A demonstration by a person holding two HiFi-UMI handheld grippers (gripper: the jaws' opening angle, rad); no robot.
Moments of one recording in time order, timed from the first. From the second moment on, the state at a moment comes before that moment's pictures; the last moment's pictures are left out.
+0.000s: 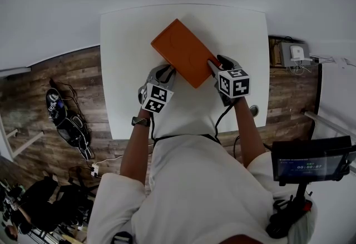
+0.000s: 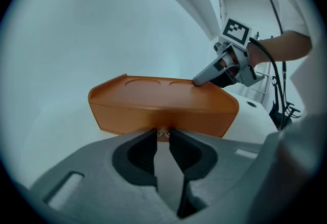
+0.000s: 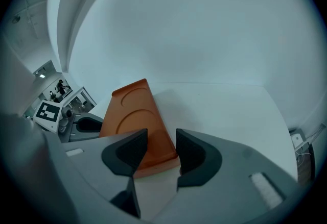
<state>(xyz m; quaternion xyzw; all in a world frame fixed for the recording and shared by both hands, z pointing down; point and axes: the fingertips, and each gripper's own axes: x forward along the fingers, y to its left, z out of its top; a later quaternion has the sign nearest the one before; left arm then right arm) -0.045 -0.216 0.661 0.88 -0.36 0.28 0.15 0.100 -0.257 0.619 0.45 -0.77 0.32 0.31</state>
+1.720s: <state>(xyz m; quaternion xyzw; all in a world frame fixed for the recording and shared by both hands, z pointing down) -0.084 -0.190 0.674 0.86 -0.38 0.30 0.17 0.103 -0.268 0.631 0.46 -0.77 0.34 0.28</state>
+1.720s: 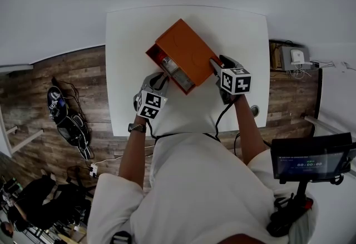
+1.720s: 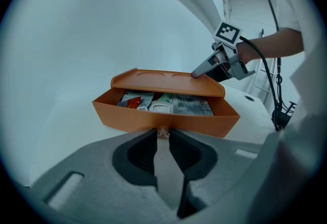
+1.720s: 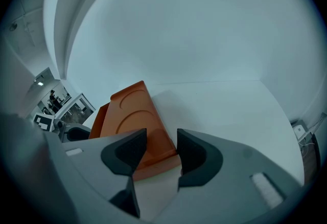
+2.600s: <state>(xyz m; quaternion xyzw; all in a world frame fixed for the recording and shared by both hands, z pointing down) -0.111 -0.172 0.687 0.84 -0.41 0.32 0.19 0.106 -0.277 0.641 0.47 -0.76 0.35 0.28</state>
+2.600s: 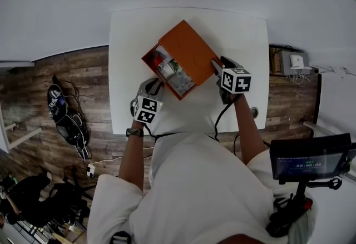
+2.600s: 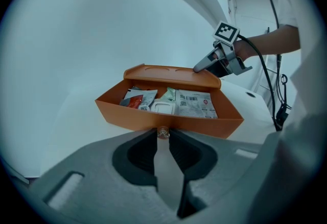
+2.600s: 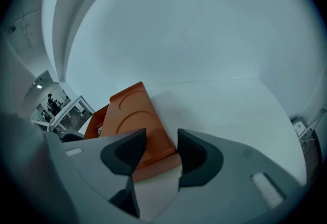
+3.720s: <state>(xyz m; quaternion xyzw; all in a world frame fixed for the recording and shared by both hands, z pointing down) -0.127 -0.161 0.694 0.83 -0.42 0.32 0.19 0.108 -0.282 0.647 0.47 -0.76 0.35 0.28</state>
